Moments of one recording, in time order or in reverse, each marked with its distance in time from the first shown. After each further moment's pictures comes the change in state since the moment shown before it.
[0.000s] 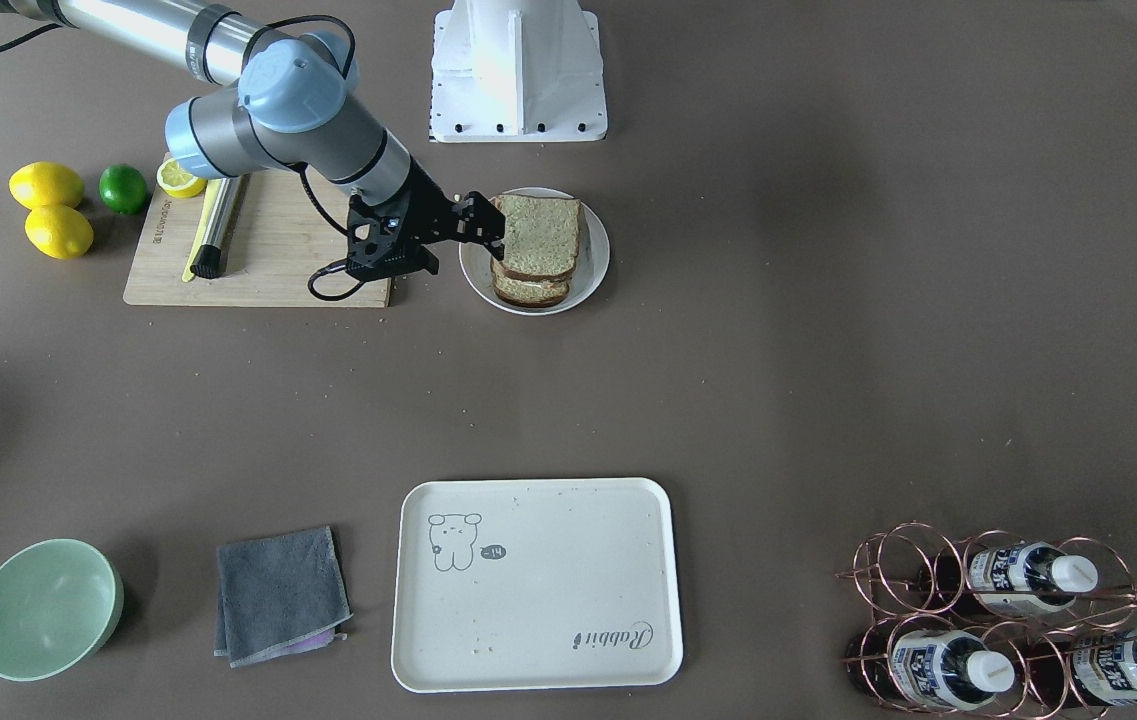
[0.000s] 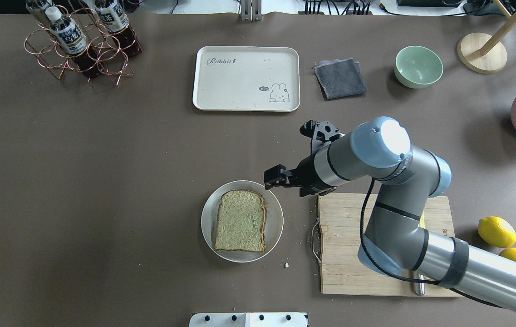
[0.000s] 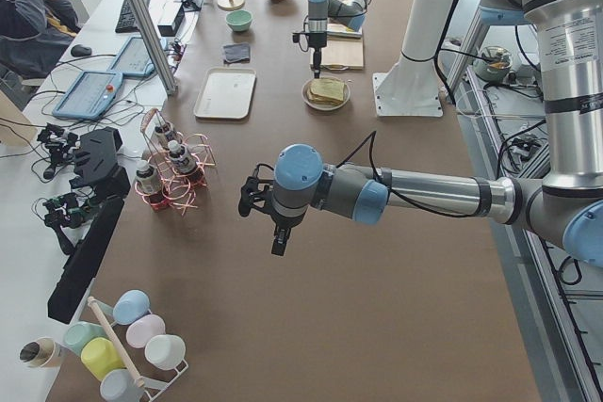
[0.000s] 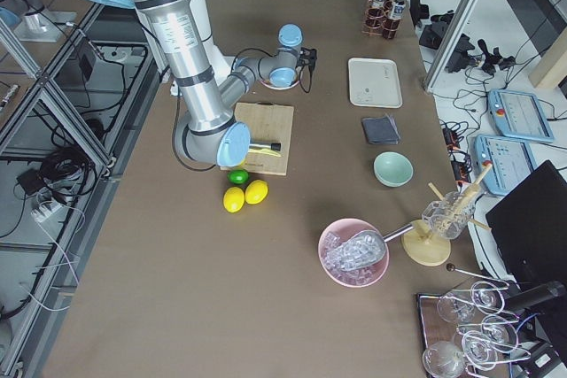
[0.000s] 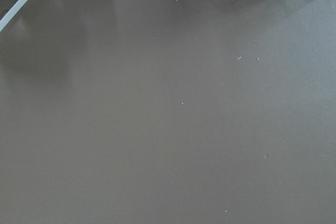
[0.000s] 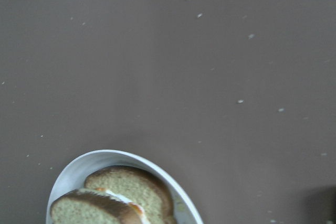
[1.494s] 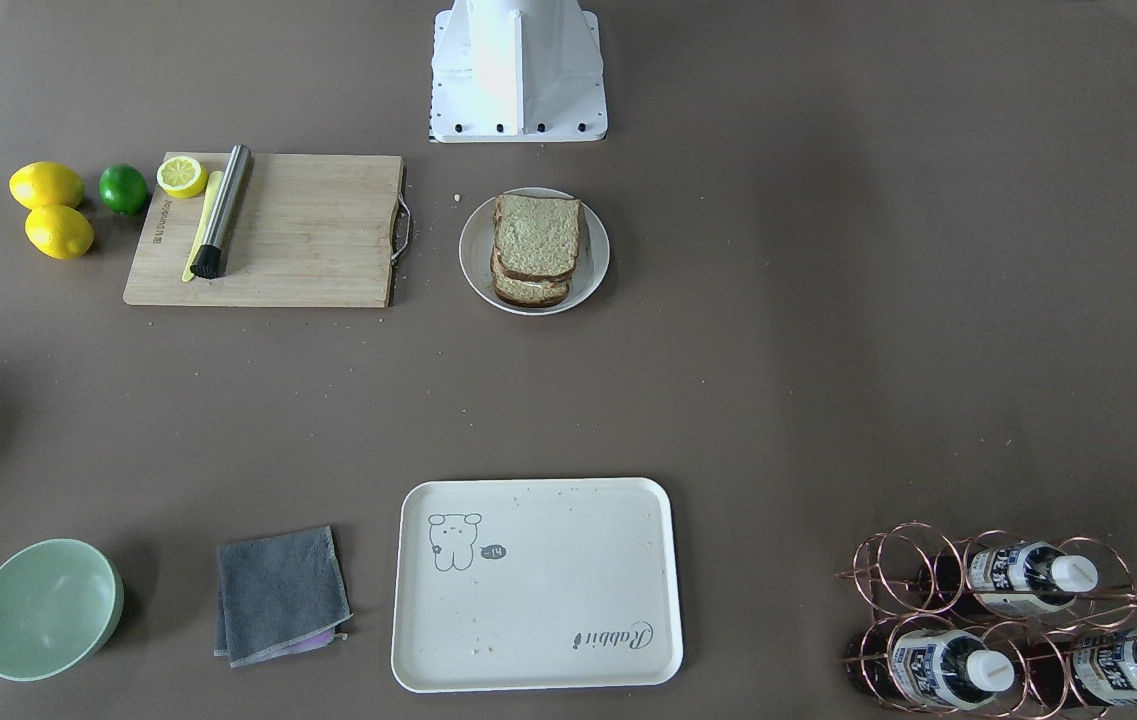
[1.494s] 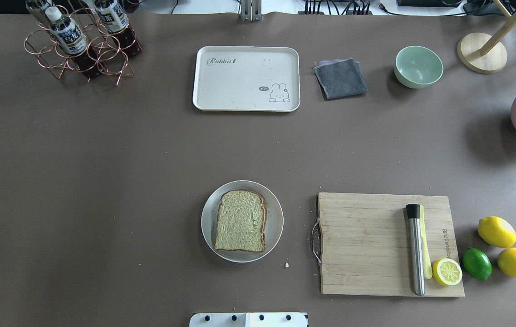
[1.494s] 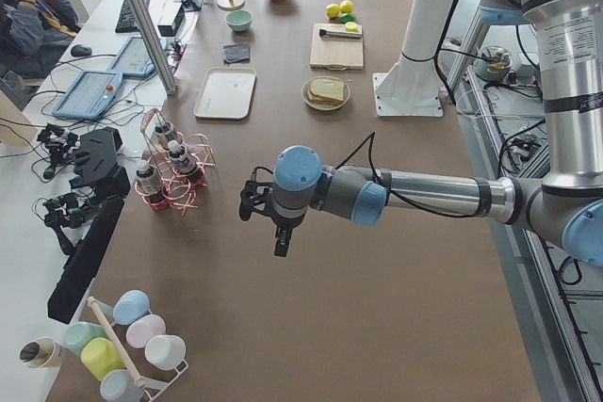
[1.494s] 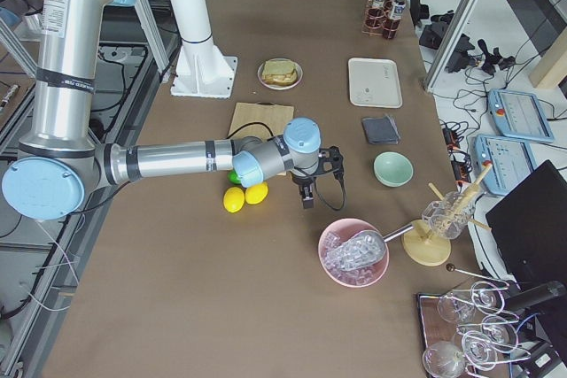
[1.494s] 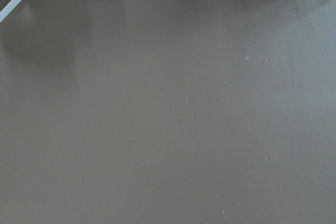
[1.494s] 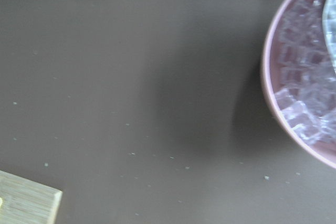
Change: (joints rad) left arm 0.019 0.000 0.008 -0.019 0.011 -0.089; right arm 0.860 -0.581 0.087 -0.402 0.274 -1.394
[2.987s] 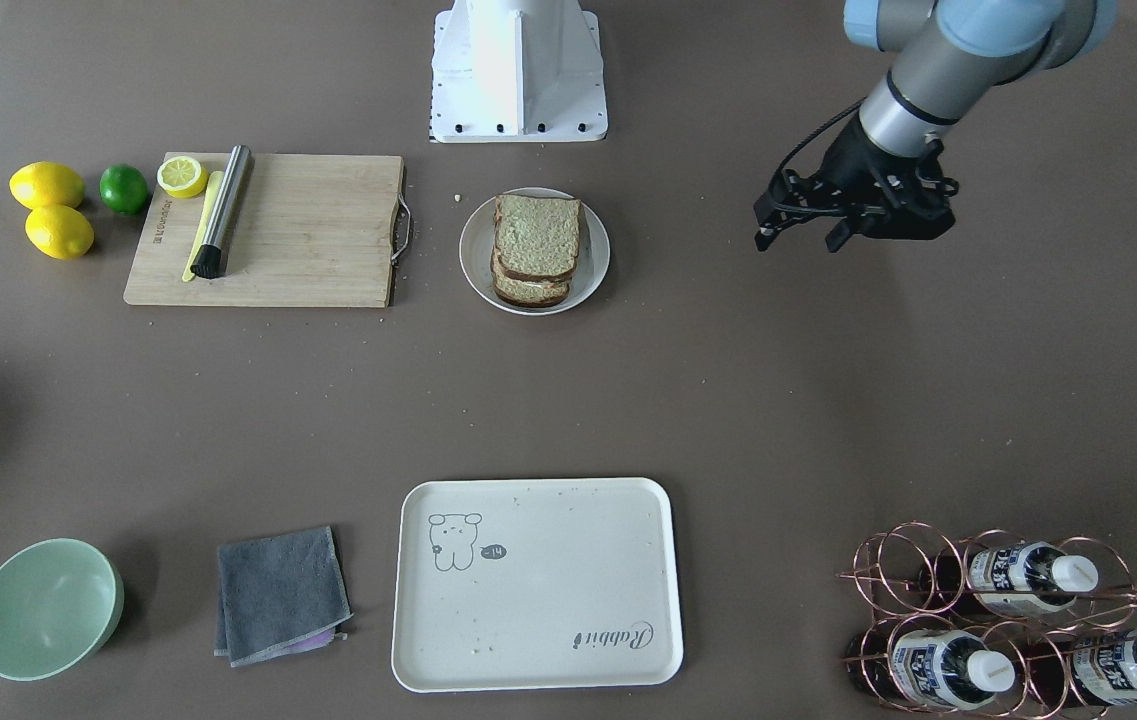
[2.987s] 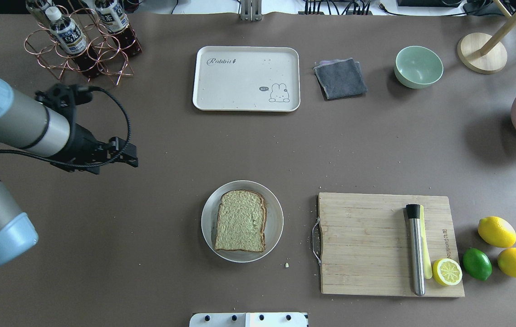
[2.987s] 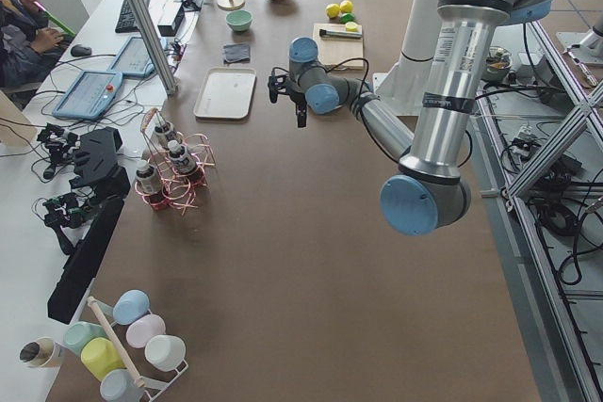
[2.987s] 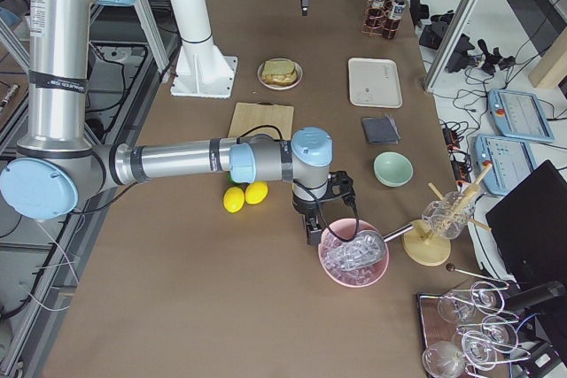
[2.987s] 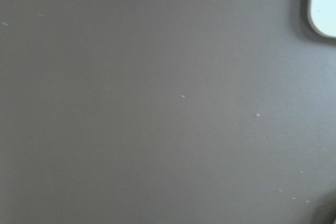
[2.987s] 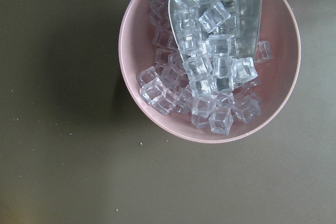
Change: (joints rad) left arm 0.837 -0.486 -0.127 -0.002 0.343 -1.087; right arm 0.082 0.058 -0.004 -0.194 -0.093 -0.186
